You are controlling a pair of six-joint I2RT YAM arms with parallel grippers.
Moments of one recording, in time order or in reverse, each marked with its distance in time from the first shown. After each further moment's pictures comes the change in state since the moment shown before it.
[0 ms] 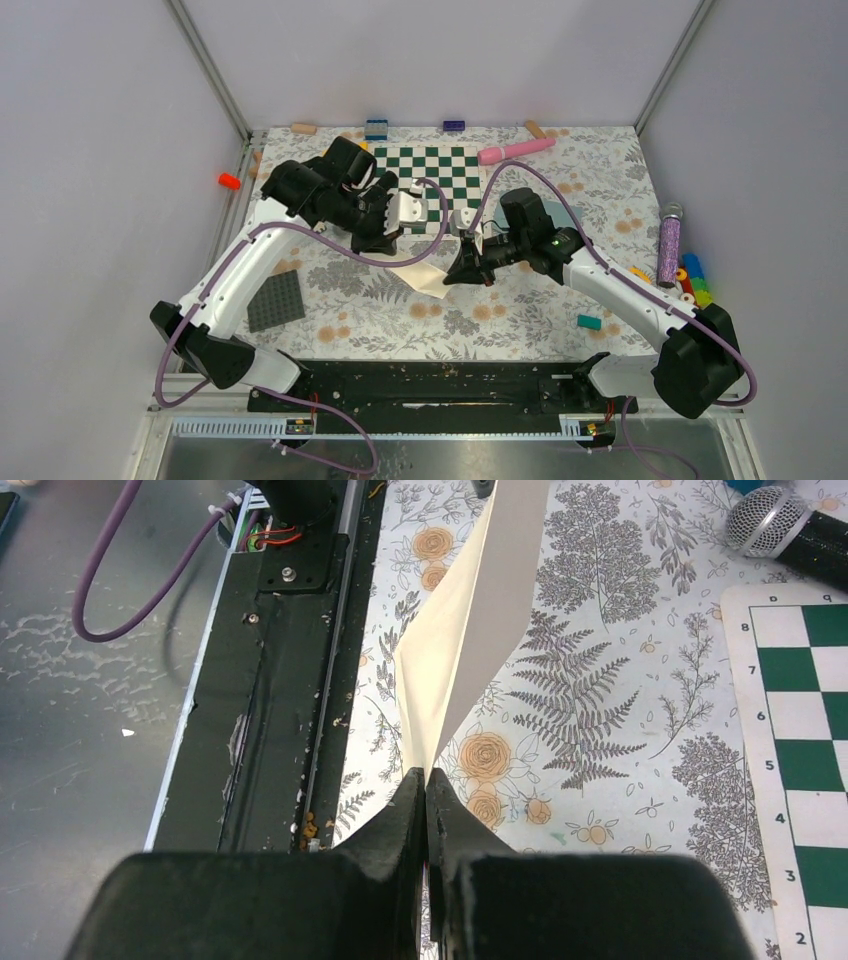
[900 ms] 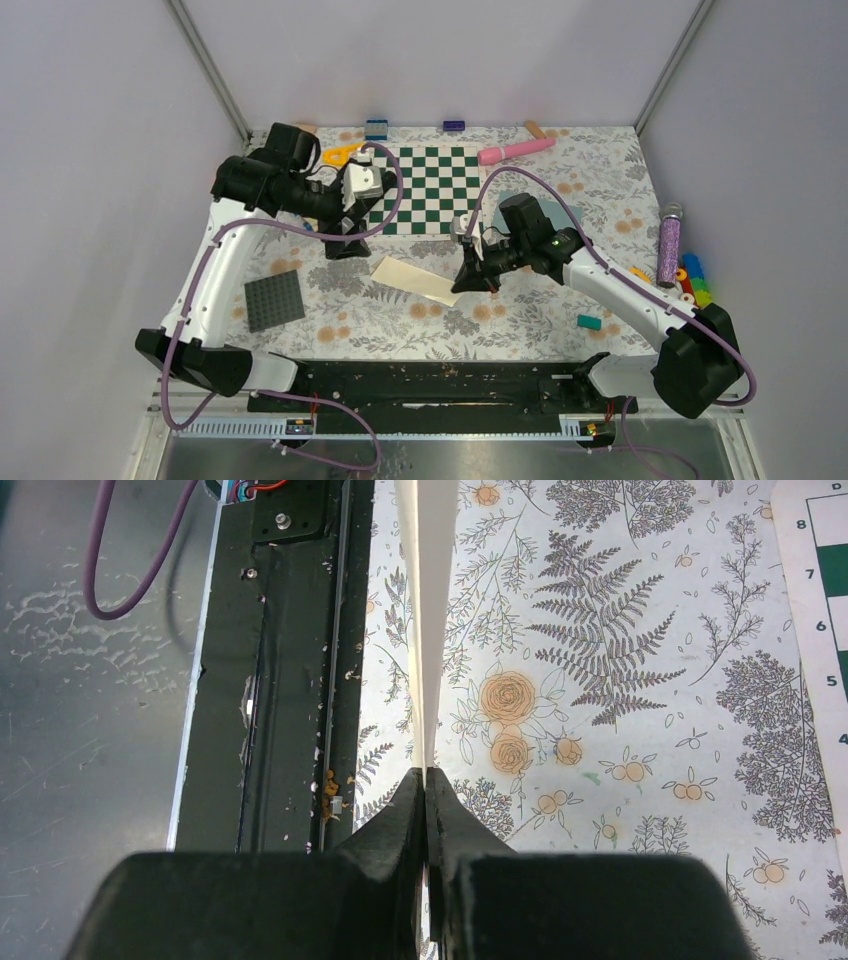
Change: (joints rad) left arm 0.270 -0.056 0.056 -0.054 0.101 0.044; right arm -0.001 0.001 -0.002 -0.131 0.061 -0.018
